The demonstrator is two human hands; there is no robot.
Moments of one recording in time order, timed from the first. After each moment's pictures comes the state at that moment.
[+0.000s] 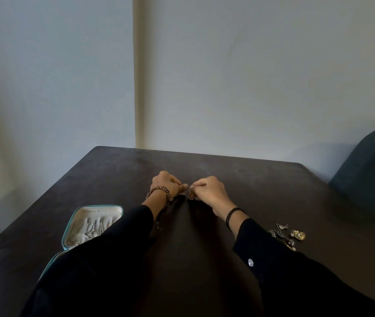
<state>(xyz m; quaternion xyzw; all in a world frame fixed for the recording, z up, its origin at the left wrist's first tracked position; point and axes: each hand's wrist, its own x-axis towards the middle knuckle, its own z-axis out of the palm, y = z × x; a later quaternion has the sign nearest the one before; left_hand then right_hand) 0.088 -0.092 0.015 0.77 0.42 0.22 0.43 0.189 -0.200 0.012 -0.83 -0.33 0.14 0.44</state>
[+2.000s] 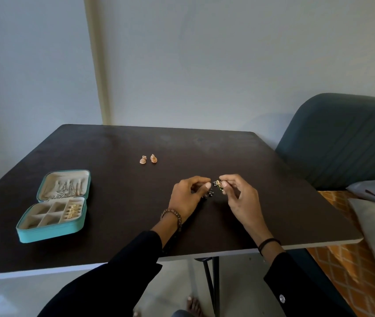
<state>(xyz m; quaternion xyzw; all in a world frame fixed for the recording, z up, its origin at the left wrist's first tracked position) 0.086 -0.309 -0.019 0.82 0.16 0.28 0.48 0.192 -0.454 -0.020 -0.75 -0.41 -0.08 0.51</state>
